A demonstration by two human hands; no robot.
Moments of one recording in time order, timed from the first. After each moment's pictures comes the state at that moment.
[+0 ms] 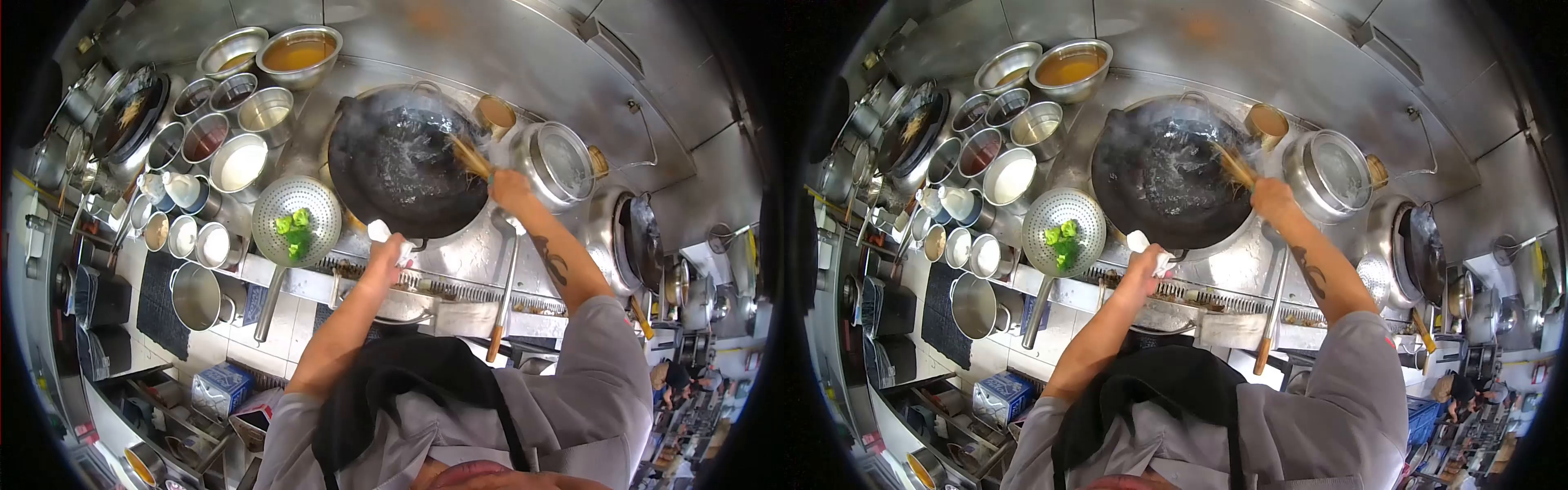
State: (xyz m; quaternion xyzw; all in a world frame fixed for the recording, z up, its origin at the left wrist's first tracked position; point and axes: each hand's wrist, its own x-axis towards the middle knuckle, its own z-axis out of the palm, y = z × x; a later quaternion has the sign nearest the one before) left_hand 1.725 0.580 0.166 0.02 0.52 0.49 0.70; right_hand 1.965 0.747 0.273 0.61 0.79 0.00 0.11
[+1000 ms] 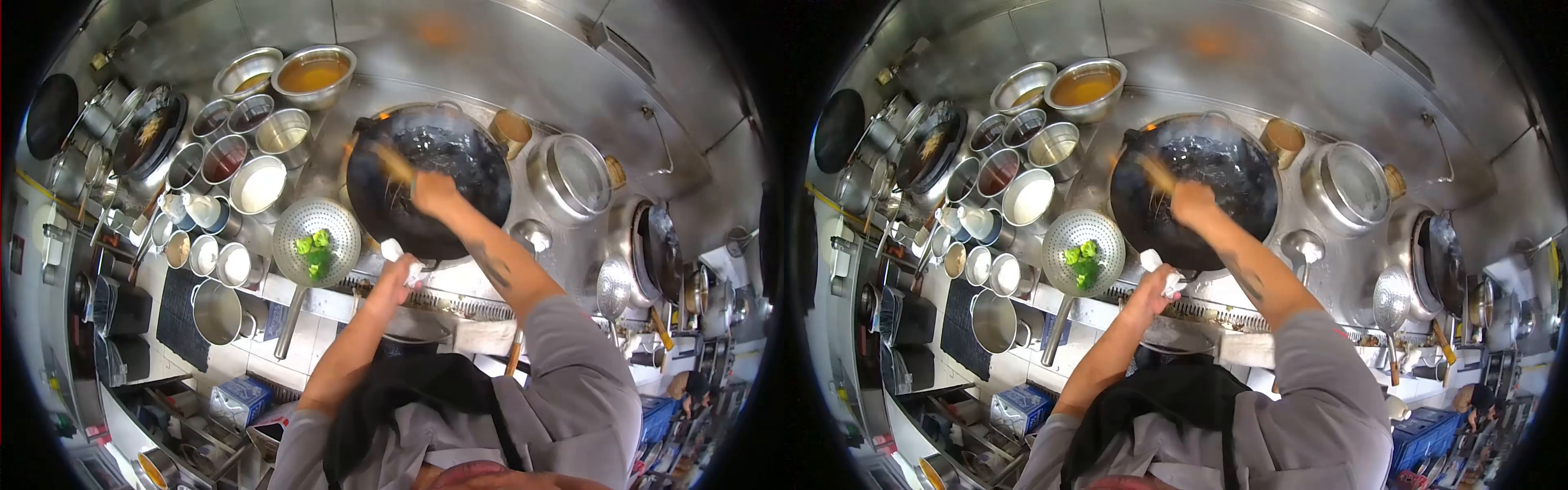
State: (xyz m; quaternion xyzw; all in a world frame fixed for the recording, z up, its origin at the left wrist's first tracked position) left_hand 1.700 0.580 0.165 0.03 0.50 0.46 0.74; right_hand 1.780 0.752 0.245 0.54 0.84 -0.09 0.00
